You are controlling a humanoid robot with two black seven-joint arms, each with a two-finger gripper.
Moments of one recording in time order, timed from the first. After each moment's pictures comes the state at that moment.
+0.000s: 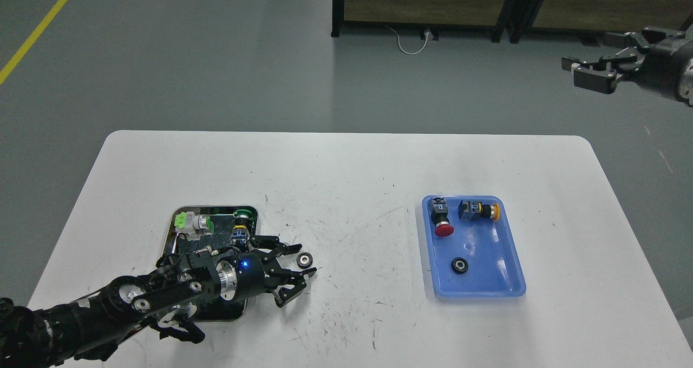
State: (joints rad) left arm -0.68 0.17 0.04 -0.80 0.63 -0.18 -0.26; right arm 1.02 -0.87 0.46 0.74 -0.44 0.56 -0.07
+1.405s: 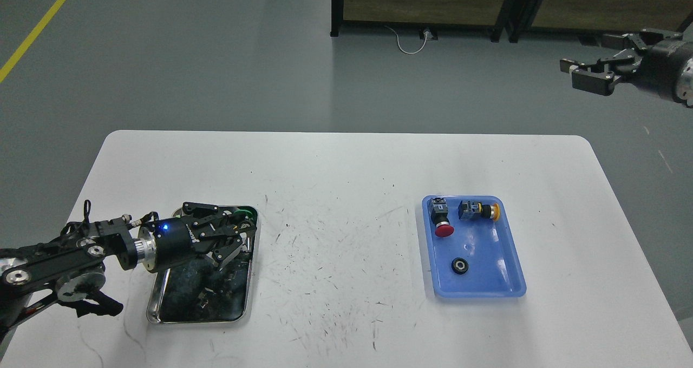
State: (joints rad) left arm -0.72 0.69 -0.05 -1.21 0.53 -0.29 -0.22; right arm 1.02 -0.86 0.46 0.73 -0.46 0.55 -0.07
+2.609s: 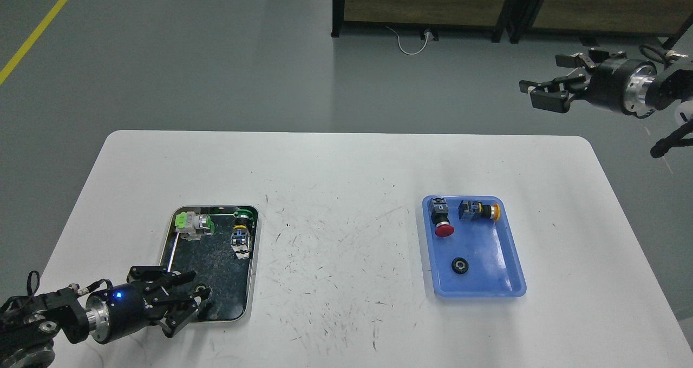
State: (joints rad) left arm -0.50 0.74 -0.06 -1.24 0.58 -0.13 -0.23; right arm 1.02 -0.74 0.45 0.70 -0.53 0.56 -0.07
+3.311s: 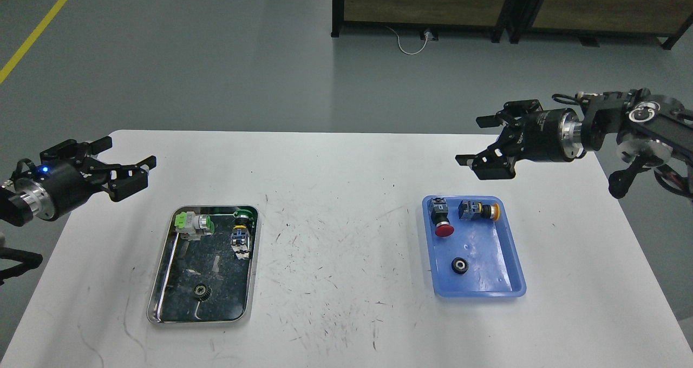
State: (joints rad) left arm -0.76 0.87 -0.27 -1.15 0.26 -0.14 -0.19; right arm 1.03 -0.77 0.13 1.07 -0.53 0.58 -0.10
